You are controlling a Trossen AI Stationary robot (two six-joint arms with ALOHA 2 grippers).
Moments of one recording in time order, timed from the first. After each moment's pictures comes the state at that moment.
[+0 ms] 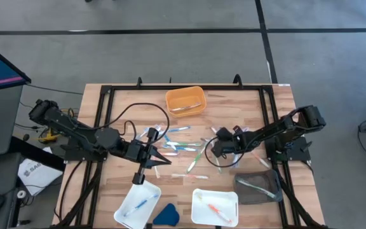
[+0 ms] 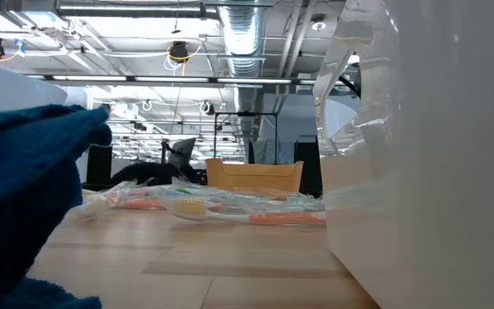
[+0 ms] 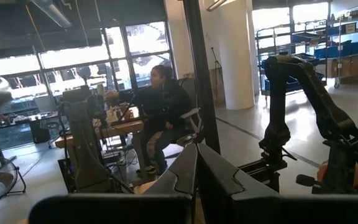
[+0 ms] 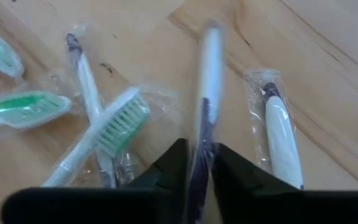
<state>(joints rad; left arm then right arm) -0.42 1.21 0.92 0.46 -0.14 0.20 0.15 1.60 0.61 -0.27 0.57 0.85</state>
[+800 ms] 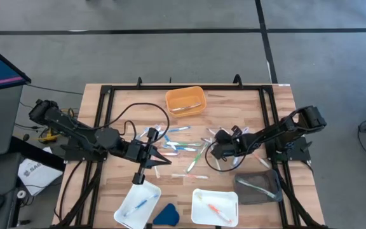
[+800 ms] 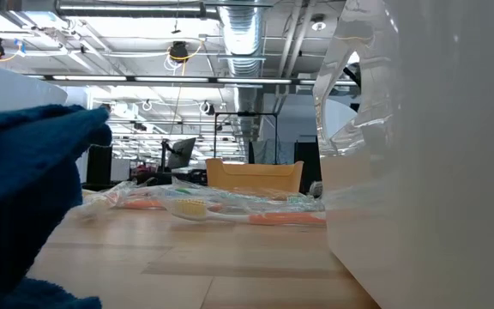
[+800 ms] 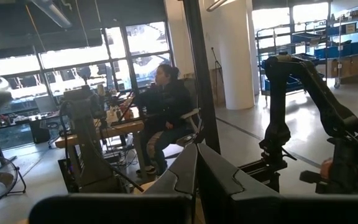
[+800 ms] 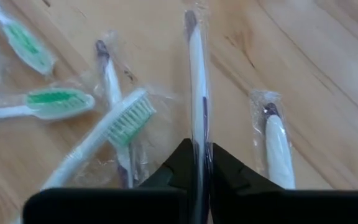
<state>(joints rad) -0.42 1.21 0.92 0.46 -0.14 0.20 0.20 1.60 0.64 -0.30 0.64 0.79</state>
